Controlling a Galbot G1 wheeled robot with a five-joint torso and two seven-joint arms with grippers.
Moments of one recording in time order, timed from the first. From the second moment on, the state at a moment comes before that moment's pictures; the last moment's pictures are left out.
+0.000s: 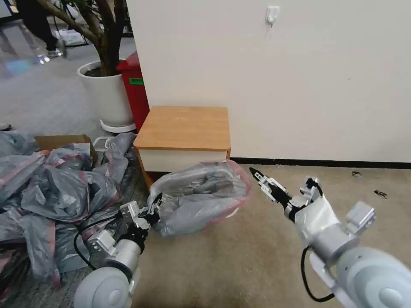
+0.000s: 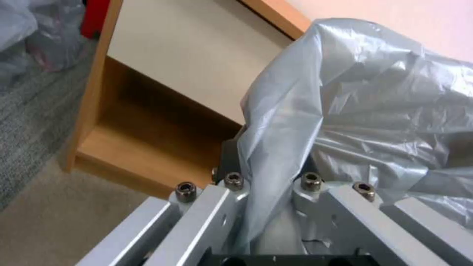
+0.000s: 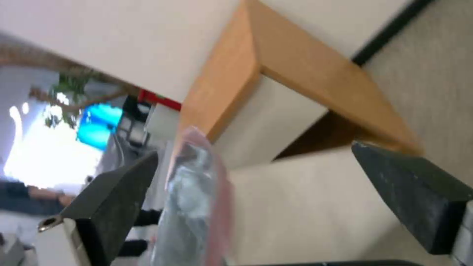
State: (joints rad) left arm 1.60 -1.30 -0.49 -2.24 -0.84 0.24 -0.18; right arm -1.51 1.22 0.46 2.50 1.48 -0.30 0.64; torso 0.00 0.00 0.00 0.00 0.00
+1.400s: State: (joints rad) left arm 1.59 -1.32 -0.50 -2.26 -0.97 0.26 -0.24; right arm -1.58 1.31 0.38 2.50 1.40 -0.34 0.58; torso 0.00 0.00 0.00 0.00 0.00
